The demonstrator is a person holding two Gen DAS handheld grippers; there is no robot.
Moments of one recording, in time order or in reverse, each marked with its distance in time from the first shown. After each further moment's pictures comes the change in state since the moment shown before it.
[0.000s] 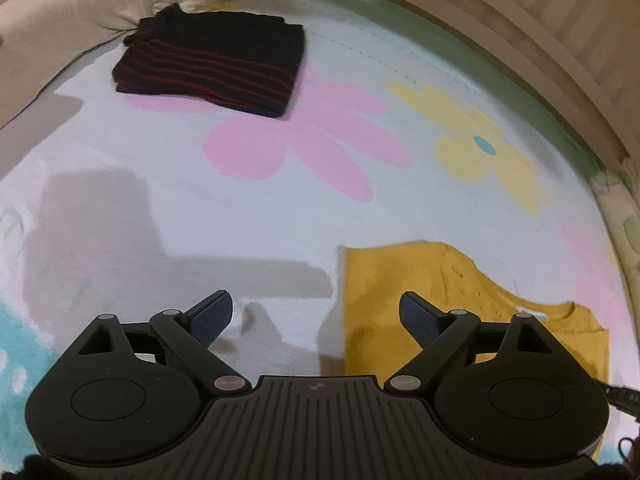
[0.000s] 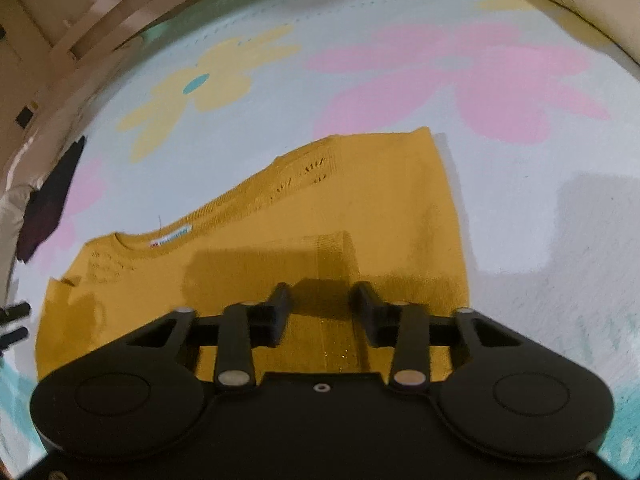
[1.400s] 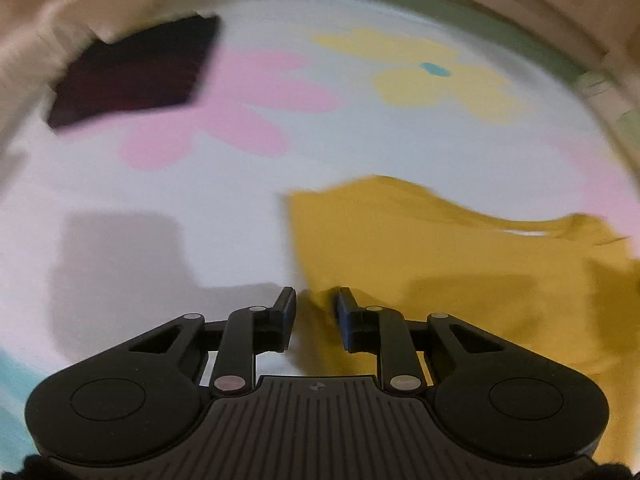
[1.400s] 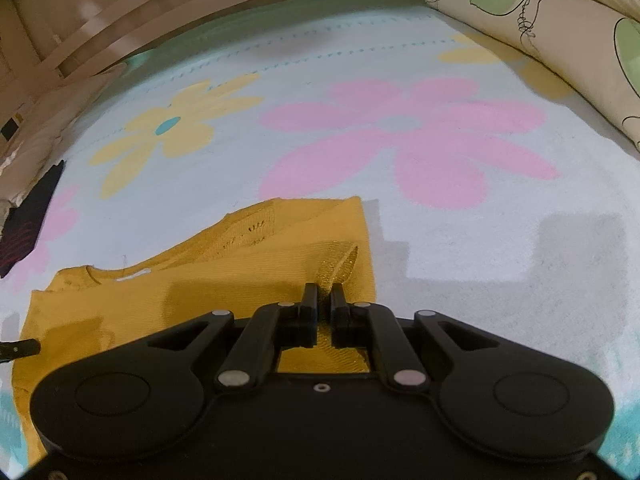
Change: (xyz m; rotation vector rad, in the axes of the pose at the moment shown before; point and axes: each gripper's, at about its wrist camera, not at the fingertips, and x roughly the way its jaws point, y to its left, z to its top) left arm 0.028 -0.071 -0.028 0.286 0.054 0.118; right arm -0.028 -0.031 0.020 -0.019 -0.105 -0.071
